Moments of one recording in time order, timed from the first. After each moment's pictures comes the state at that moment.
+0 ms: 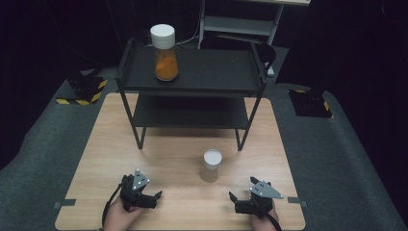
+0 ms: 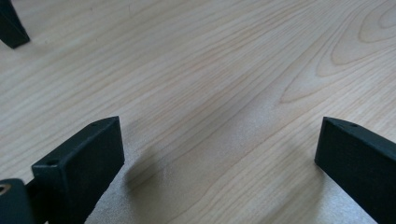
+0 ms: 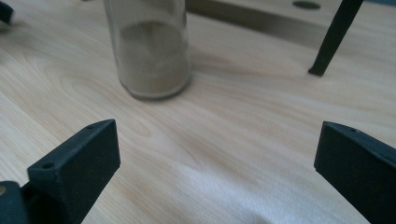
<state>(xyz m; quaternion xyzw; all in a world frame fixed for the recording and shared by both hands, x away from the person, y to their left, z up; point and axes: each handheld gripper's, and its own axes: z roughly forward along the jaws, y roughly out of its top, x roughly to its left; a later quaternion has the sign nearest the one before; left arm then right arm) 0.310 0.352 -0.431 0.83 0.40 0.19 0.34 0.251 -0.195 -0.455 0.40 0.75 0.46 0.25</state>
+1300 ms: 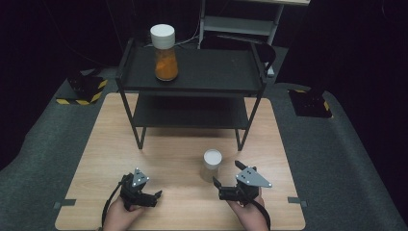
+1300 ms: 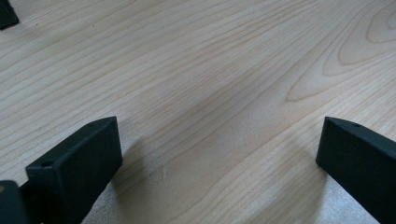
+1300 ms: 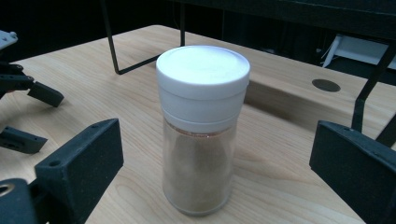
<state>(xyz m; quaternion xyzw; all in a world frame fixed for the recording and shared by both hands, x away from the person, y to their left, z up) 0.316 0.354 -0.430 0.83 0.41 0.17 0.34 0.270 -0.150 -0.421 0.37 0.73 0.51 0.27</state>
